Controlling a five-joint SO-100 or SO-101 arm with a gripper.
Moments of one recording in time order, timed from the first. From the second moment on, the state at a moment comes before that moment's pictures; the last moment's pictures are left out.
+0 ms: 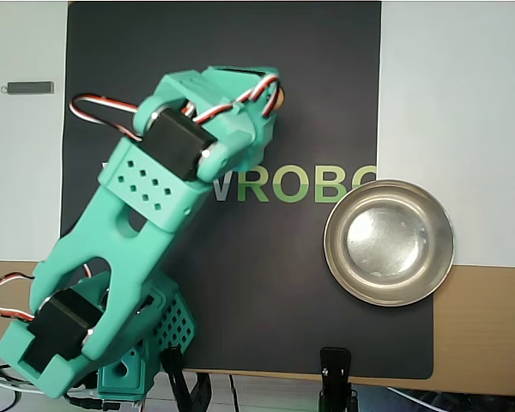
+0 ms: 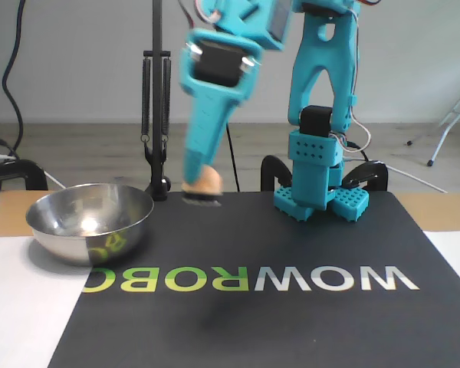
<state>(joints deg) 33.8 95.4 81.7 74.5 -28.1</state>
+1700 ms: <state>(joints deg) 69.3 78.8 76.9 71.4 -5.7</state>
